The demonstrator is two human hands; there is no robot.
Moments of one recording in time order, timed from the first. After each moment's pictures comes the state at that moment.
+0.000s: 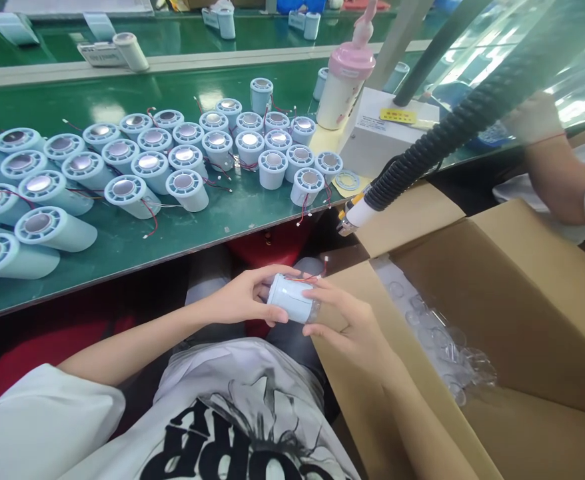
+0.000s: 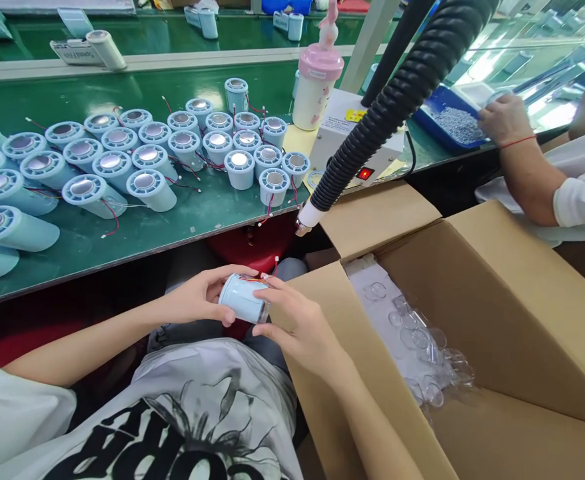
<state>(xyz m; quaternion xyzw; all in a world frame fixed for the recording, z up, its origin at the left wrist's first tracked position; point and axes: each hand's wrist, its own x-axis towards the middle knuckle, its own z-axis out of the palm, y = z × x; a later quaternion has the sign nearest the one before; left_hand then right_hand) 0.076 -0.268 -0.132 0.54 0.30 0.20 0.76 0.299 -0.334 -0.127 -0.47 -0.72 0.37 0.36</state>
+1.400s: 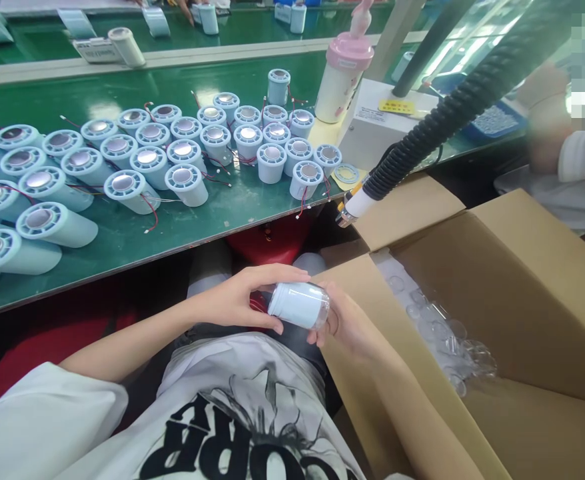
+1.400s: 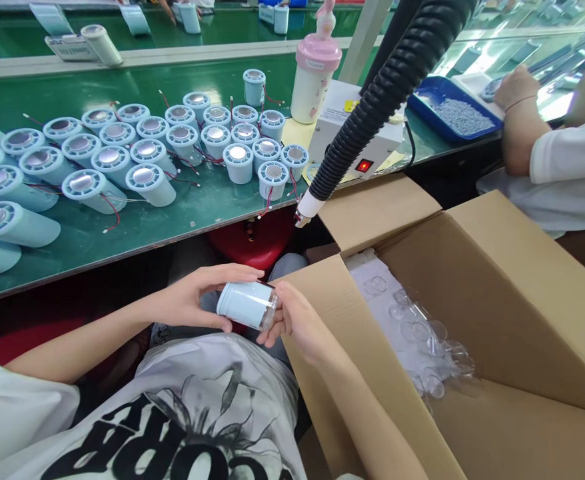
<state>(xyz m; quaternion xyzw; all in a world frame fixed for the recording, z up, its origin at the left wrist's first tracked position) 0.067 -0.268 -0.123 0.75 0.17 0.25 0.59 0.276 -0.335 -0.117 -0.49 -0.28 0.75 0.34</state>
